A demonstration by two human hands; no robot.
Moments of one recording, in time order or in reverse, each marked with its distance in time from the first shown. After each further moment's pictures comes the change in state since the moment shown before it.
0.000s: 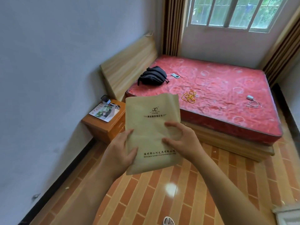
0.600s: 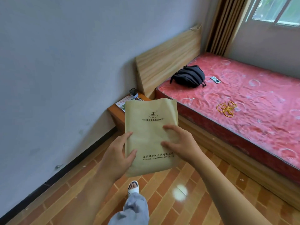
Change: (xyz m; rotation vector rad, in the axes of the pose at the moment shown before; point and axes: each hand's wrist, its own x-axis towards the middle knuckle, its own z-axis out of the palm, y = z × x) left_hand 0.072 -0.045 0.004 0.025 0.213 -0.288; right_hand 0.163 0.026 0.048 -0.085 -0.369 -0.020
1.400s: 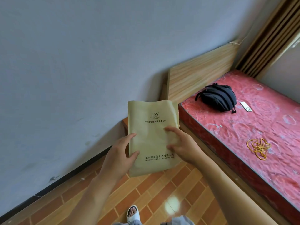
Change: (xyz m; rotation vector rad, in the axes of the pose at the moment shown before) left_hand 0.273 -0.207 -0.119 -0.056 0.078 -0.149; right_hand 0.349 -0.095 0.157 -0.208 -0.246 0.055
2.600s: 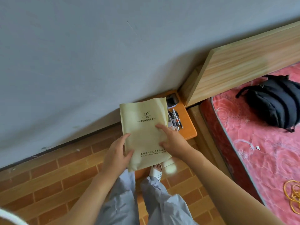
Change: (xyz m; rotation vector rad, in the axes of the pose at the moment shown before) left_hand 0.291 -0.124 0.164 0.058 0.004 -0.461; right_hand 0.421 0.130 0.019 -0.345 -0.574 0.022
